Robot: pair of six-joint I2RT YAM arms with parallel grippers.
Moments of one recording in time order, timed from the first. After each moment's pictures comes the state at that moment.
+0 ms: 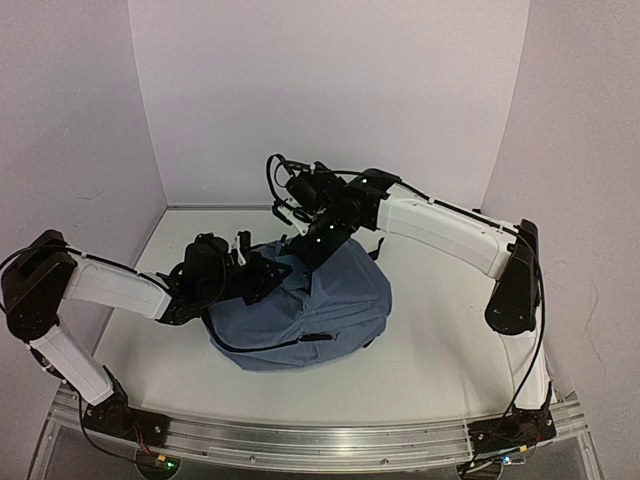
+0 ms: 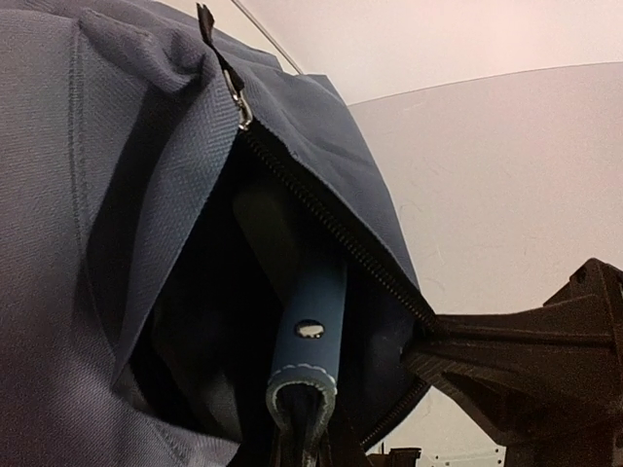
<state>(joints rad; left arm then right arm) -0.78 1.55 0.68 0.60 0.18 -1.20 0.98 2.17 2.19 -1.01 0.18 -0.01</state>
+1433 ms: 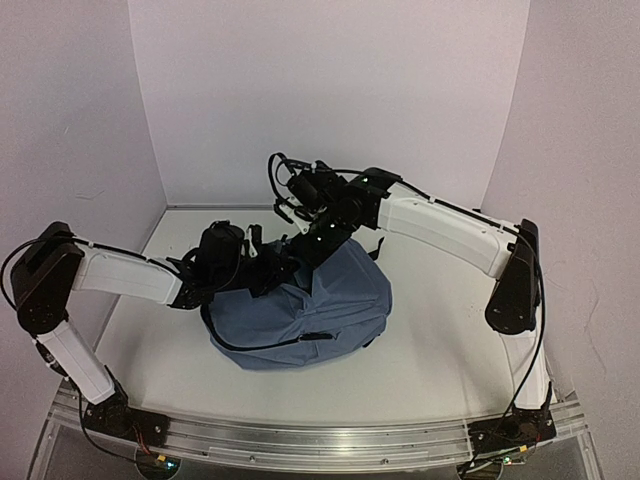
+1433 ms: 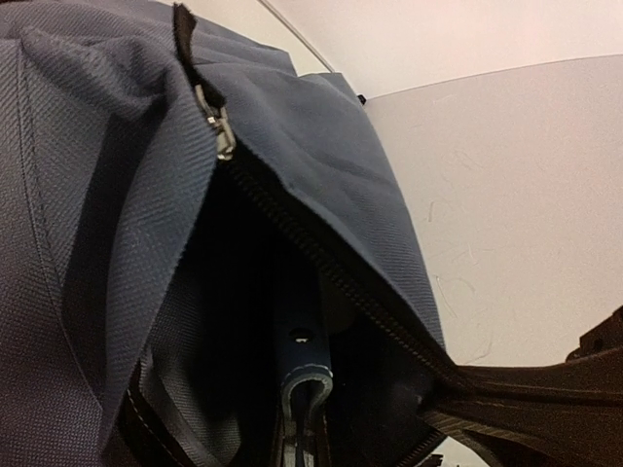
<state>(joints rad) -0.78 1.62 0.84 0.42 0.18 -1.15 0.97 2.17 2.19 -1.01 0.18 0.00</state>
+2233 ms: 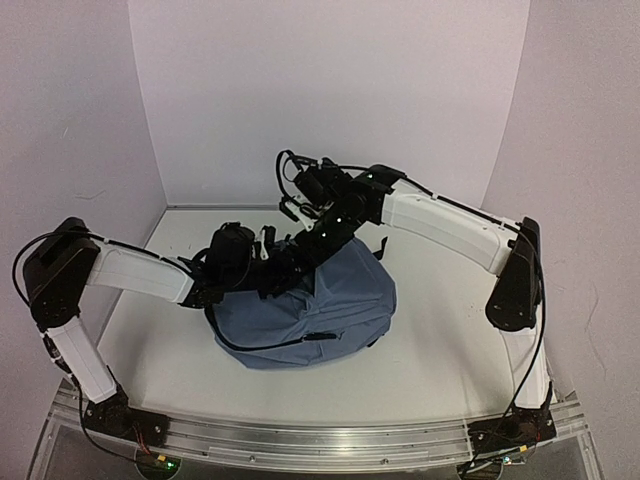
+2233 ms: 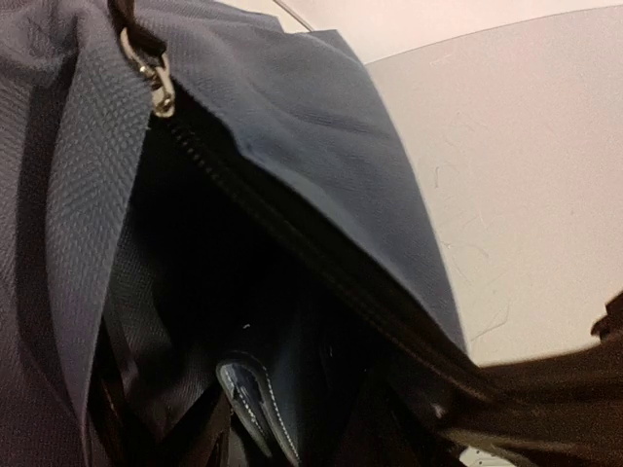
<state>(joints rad) -0.79 1.69 0.89 0.42 0.24 -1.07 0.93 2.17 2.19 -1.02 0.08 0.05</state>
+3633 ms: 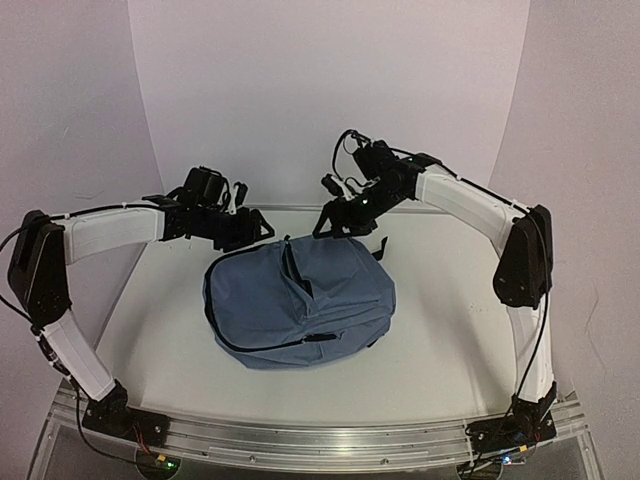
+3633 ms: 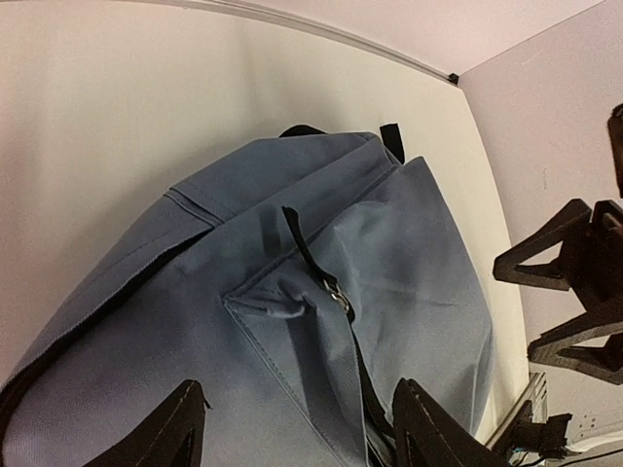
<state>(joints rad) -0.53 1.64 1.25 -0.28 0.28 -0.58 0.64 2.17 2.13 -0.90 -0.49 0.19</state>
